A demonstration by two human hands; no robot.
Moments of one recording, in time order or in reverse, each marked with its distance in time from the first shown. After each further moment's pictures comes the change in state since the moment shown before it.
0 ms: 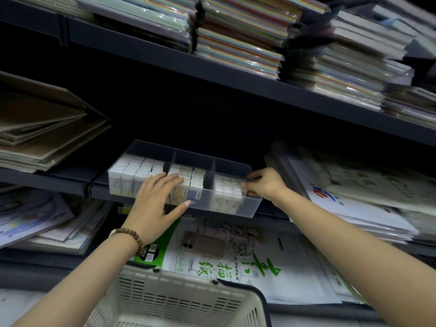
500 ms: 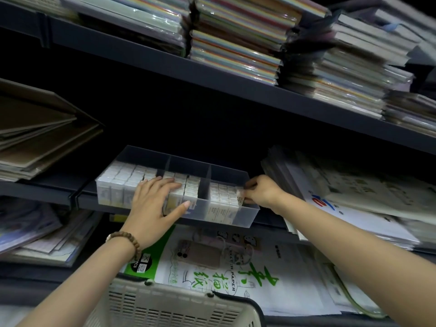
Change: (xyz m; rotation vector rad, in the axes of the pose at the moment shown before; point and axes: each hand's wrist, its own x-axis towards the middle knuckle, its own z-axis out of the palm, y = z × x) left_hand 0.020 0.001 0.007 -0.019 0.026 -0.054; right_hand 0.015 -0.002 0.000 -0.086 -0.078 0.050
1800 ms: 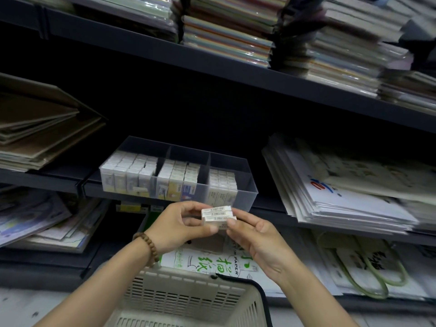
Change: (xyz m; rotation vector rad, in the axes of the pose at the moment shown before) left_hand -0.034 0.048 0.011 -0.912 -0.435 -0.318; right_hand -0.130 0.044 0.048 1.045 -0.272 0.005
